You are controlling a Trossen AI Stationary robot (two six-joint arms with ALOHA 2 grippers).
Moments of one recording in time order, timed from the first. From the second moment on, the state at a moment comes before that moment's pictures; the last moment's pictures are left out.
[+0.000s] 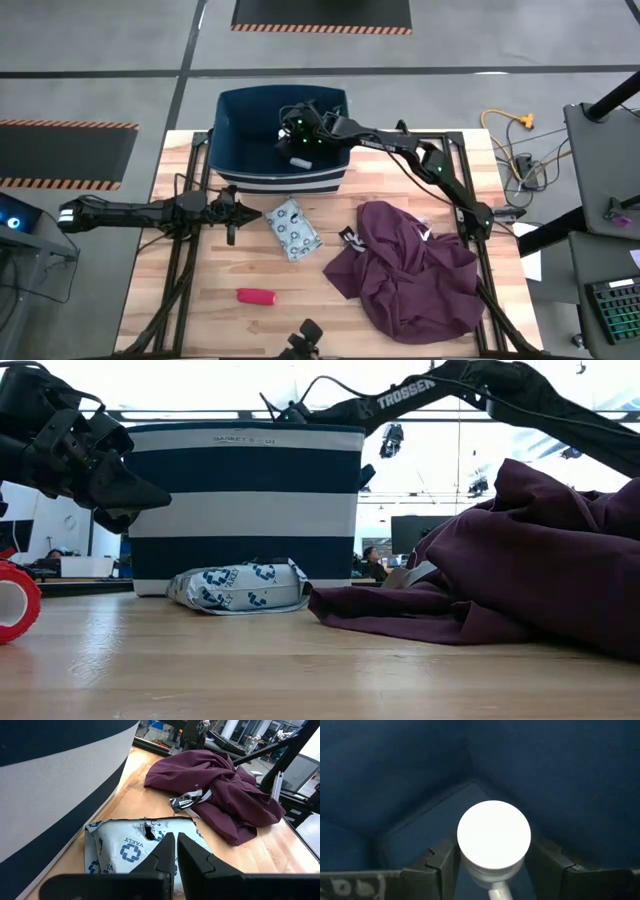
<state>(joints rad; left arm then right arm) 0.07 0.35 0.01 0.08 -0.03 -0.32 -0.41 2.40 2.19 -0.43 0.03 0.28</state>
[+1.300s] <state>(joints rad) 0.07 0.35 0.01 0.08 -0.03 -0.32 -0.40 2.22 2.35 -0.57 -0.13 0.23</state>
